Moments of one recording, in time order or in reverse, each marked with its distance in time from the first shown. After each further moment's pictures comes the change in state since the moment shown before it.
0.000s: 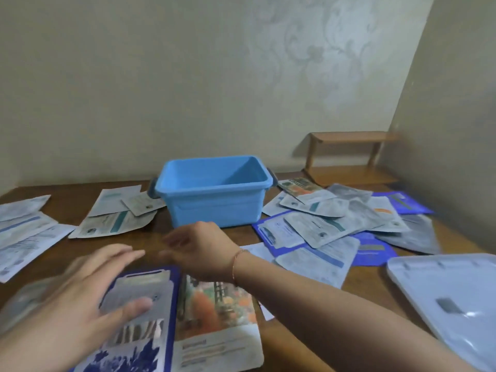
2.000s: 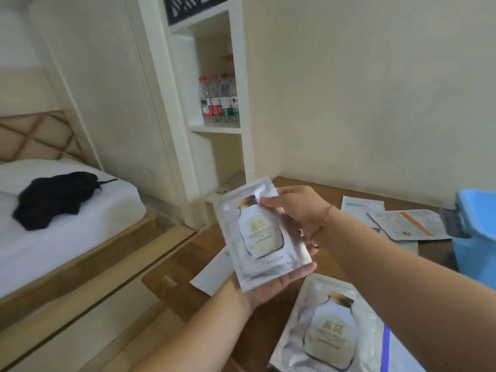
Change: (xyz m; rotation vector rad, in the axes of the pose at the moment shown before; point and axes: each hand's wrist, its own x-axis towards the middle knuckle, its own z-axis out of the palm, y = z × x) left_hand -0.041 -0.179 -0.024 -1.963 0.409 -0.272; right_hand 0.192 -0.210 0.152 0.809 -0.333 0.154
